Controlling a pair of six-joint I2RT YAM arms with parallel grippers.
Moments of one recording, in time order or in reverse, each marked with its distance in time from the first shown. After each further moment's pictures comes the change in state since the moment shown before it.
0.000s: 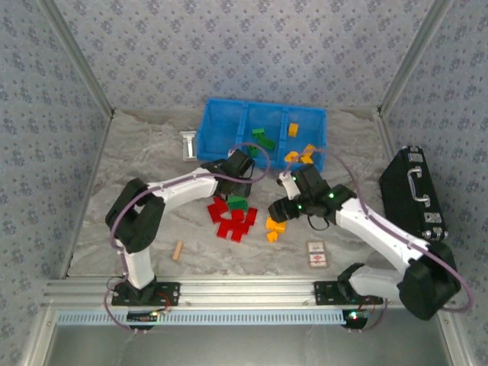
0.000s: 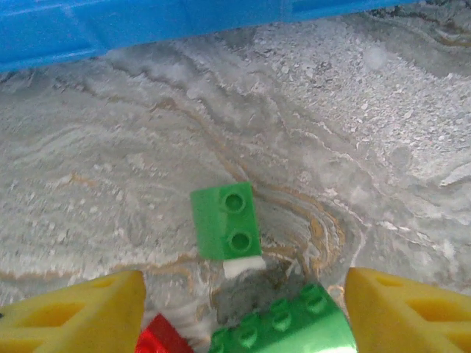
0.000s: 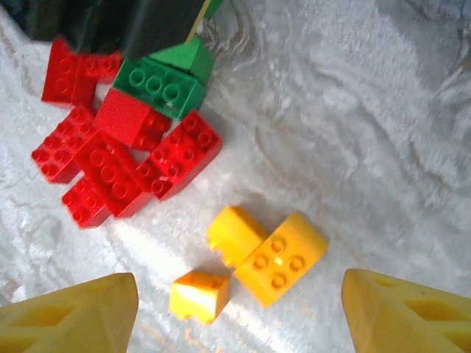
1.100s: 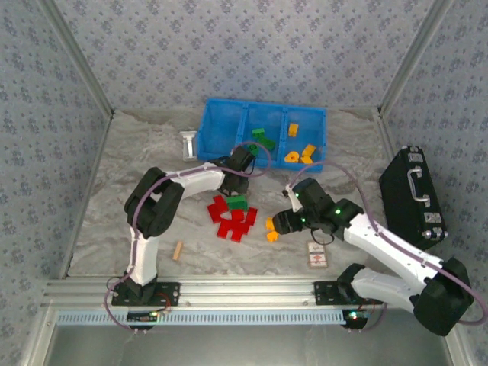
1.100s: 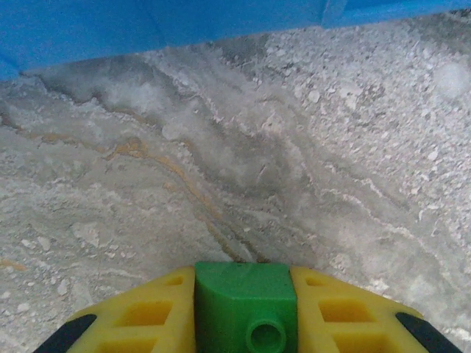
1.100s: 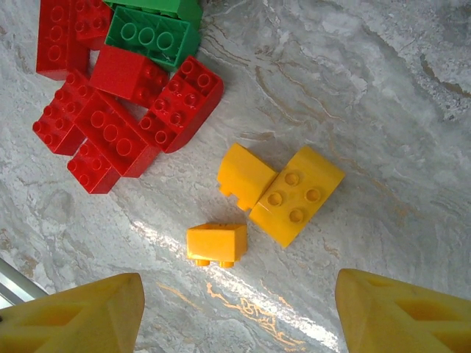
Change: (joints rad) left arm 0.061 0.164 0.079 0.054 0.065 0.032; right arm 0.080 -0.103 -0.077 -0.038 0.062 0.154
